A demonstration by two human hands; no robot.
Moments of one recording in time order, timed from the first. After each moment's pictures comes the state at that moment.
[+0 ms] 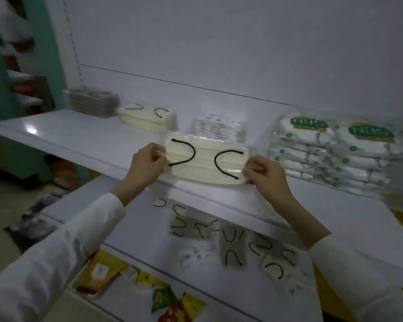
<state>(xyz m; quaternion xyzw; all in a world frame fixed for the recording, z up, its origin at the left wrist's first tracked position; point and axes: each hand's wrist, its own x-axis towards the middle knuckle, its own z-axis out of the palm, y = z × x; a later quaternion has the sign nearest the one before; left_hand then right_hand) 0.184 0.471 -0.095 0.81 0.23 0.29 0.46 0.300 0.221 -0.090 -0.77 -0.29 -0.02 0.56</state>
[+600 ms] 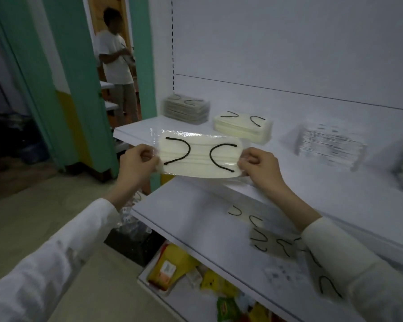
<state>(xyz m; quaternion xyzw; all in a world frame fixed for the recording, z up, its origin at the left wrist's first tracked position) 0.015 0.716 -0.104 0.77 0.34 0.39 0.37 0.198 0.505 -0.094 -0.76 -0.36 0.03 0.55</state>
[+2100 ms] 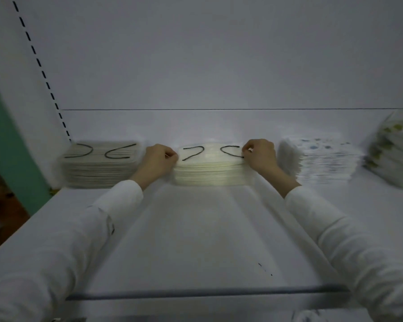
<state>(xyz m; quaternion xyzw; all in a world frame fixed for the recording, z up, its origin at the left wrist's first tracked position) 0.387 0.896 -0.074 0.93 0.03 0.19 0.33 0.447 0.642 -0.076 -0.93 -0.04 -0.19 0.32</state>
